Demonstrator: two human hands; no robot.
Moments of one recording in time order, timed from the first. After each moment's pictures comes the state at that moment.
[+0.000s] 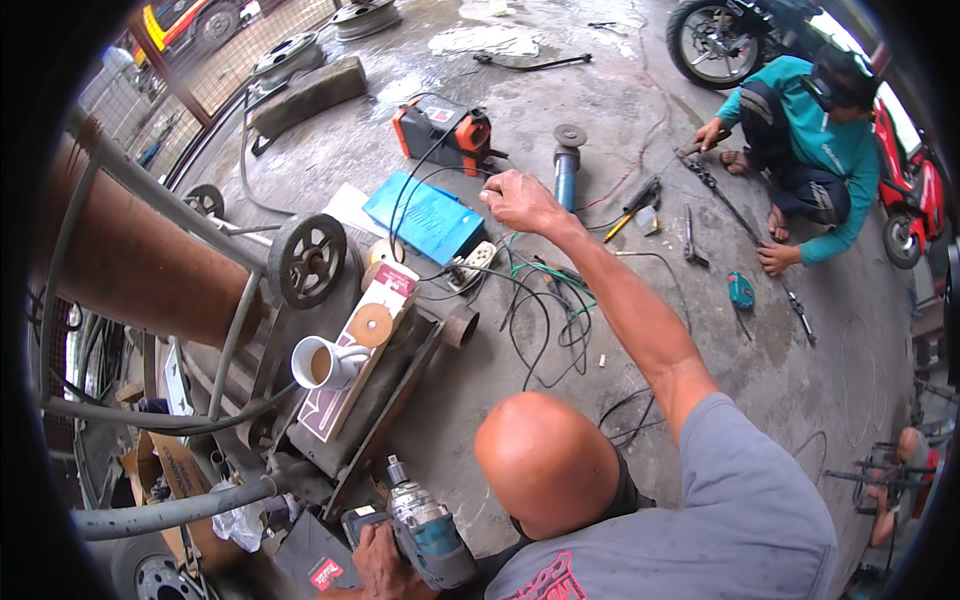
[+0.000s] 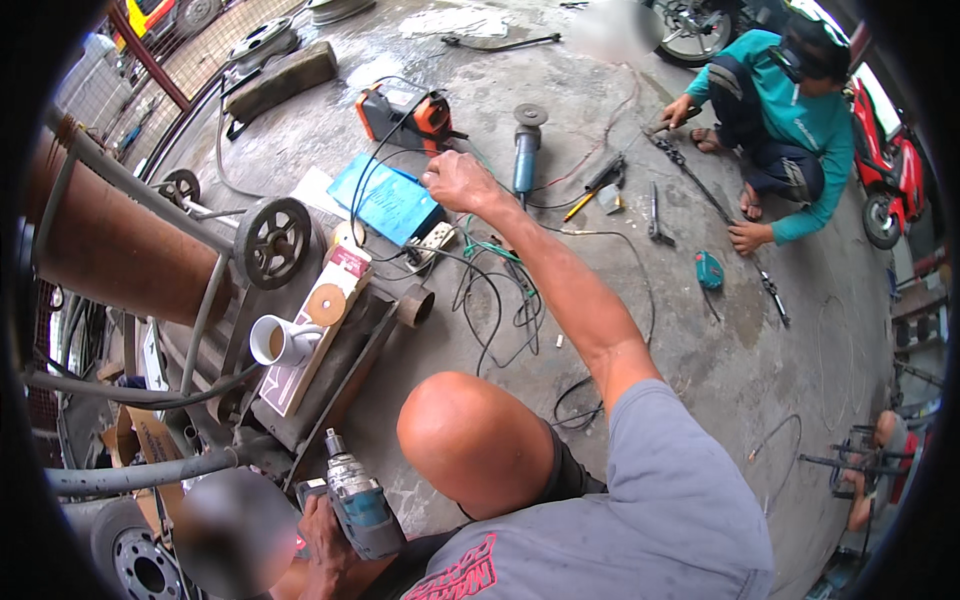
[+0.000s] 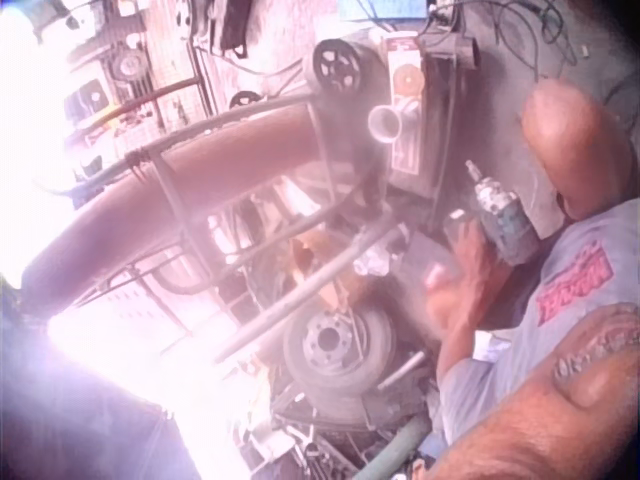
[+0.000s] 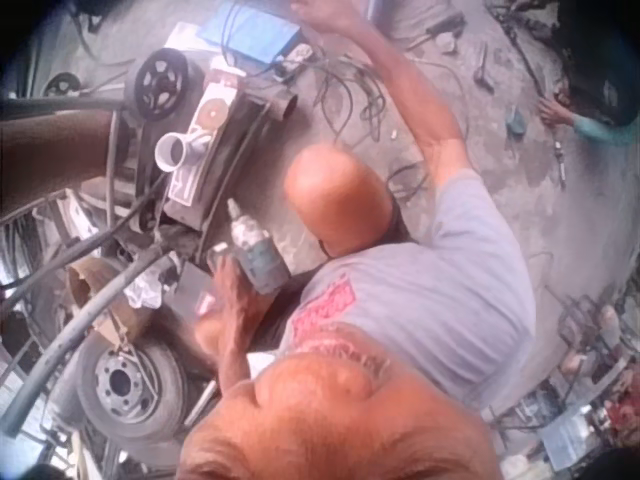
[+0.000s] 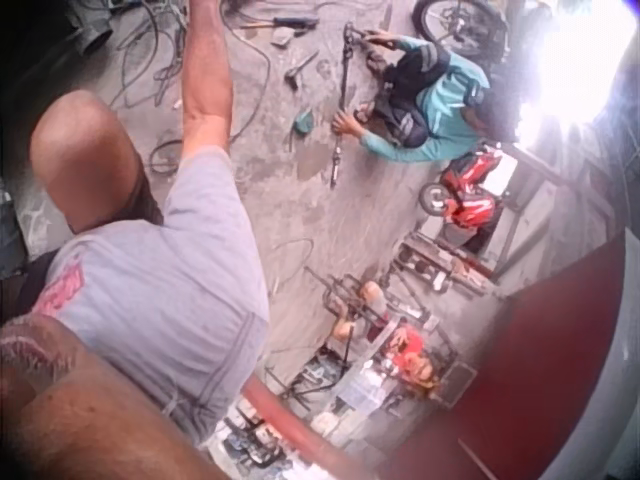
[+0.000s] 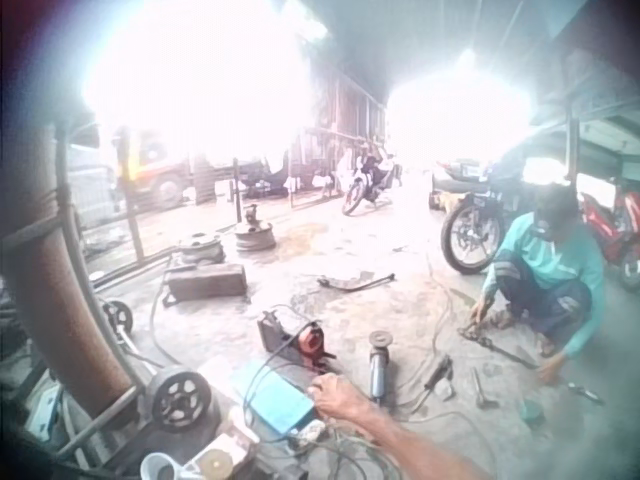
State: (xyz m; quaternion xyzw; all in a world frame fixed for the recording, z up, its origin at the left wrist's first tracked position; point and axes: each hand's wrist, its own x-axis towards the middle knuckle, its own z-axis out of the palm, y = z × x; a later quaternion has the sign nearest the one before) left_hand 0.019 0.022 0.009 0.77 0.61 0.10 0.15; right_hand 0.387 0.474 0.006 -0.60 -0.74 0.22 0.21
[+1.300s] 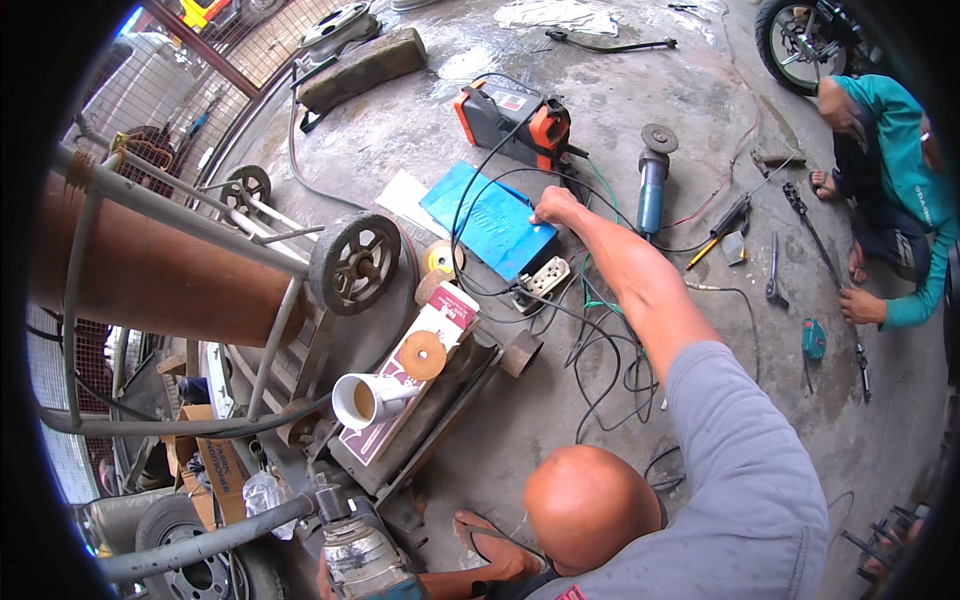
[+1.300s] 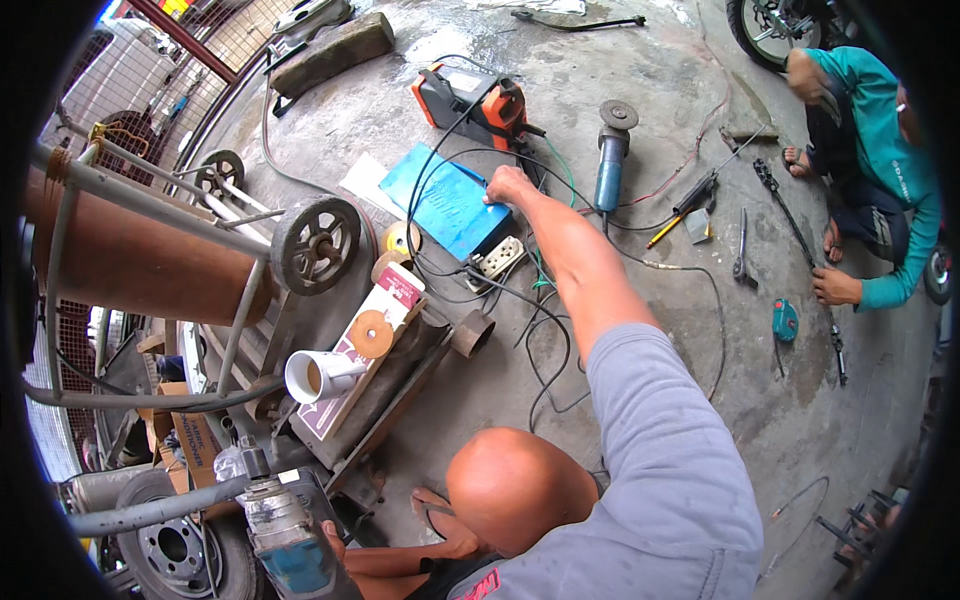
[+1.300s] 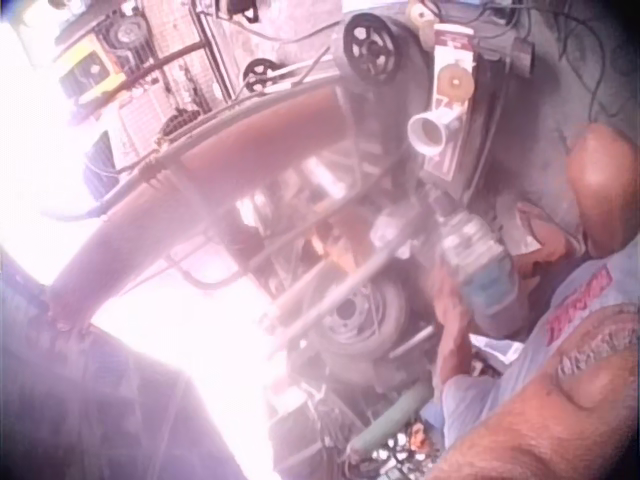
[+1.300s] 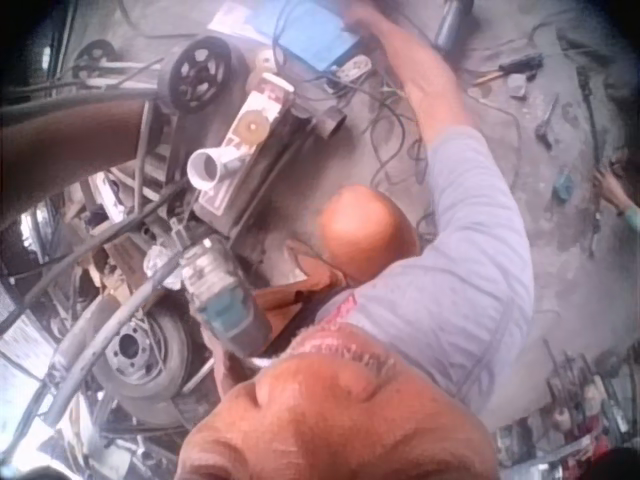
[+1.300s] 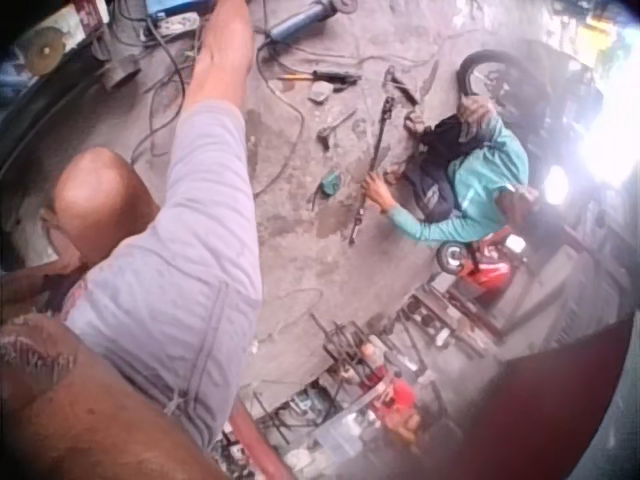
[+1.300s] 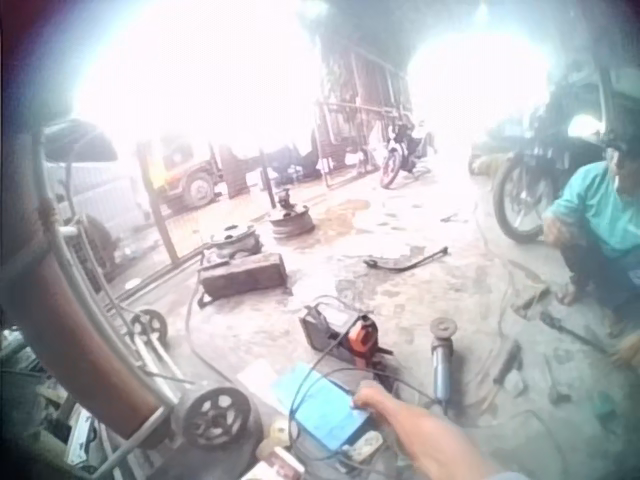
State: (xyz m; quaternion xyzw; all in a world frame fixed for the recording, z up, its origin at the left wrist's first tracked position) left_hand 0.023 0.085 0.055 0.54 0.80 0.08 0.22; right_hand 0.347 0.670 -0.207 -0.68 -0.63 0.38 -0.01
